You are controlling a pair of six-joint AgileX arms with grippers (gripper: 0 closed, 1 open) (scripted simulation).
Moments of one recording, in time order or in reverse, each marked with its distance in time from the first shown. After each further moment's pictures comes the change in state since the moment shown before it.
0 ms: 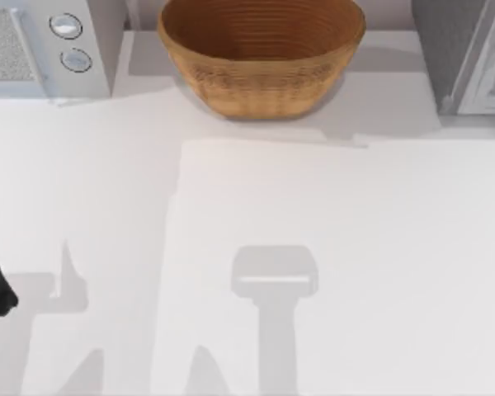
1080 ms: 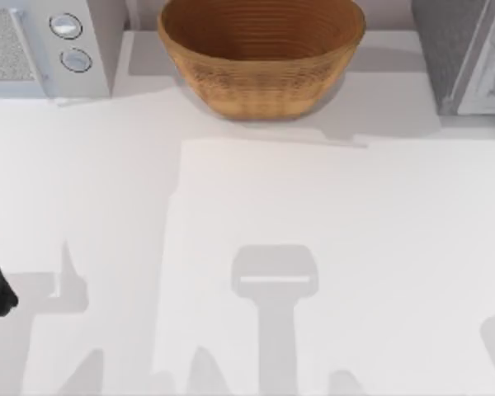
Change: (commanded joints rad) left arm 0.000 0.000 0.000 0.000 0.000 0.000; right arm 0.014 -0.183 0.946 -1.129 0.008 0.000
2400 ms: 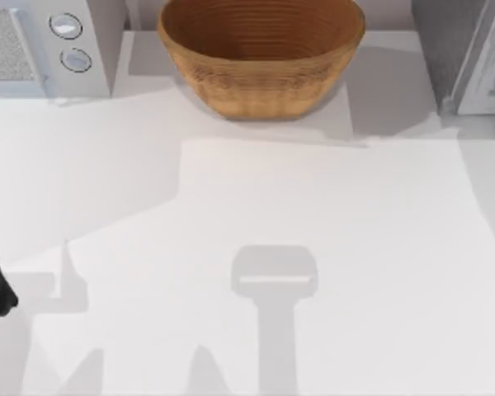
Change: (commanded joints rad) left arm 0.000 0.000 0.000 0.000 0.000 0.000; right arm 1.190 -0.045 -0.020 -0.031 1.193 0.015
